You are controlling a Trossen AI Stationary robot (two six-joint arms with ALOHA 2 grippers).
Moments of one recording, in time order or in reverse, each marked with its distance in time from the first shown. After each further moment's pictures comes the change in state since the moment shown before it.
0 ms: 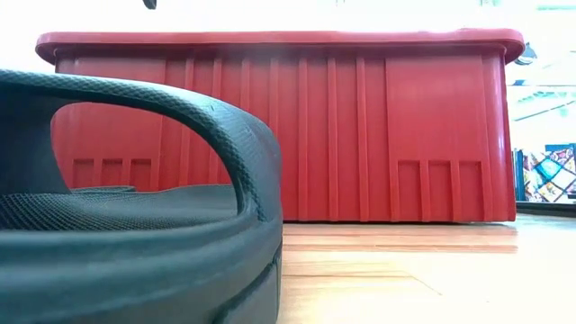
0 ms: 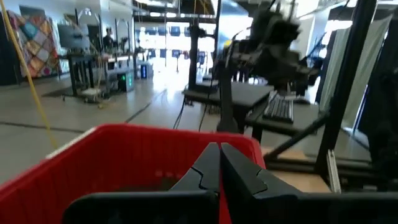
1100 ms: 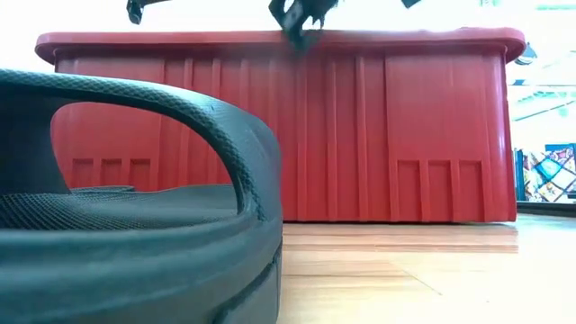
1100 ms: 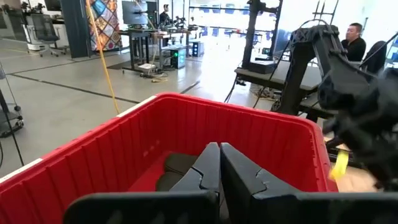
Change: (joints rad) left arm 0.001 -0.022 0.000 -0.125 -0.236 -0.024; right arm -0.021 0.676 0.154 0.039 -0.651 0.261
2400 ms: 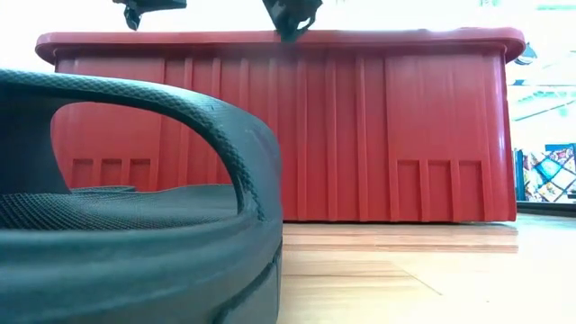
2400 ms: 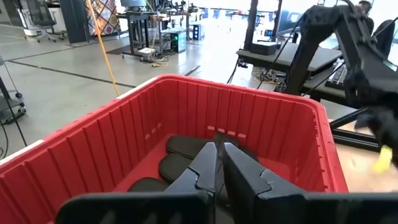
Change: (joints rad) left arm -0.001 0.000 0.000 -0.076 0.003 -0.004; right arm 0.152 0.100 0.004 0.123 0.309 -0.111
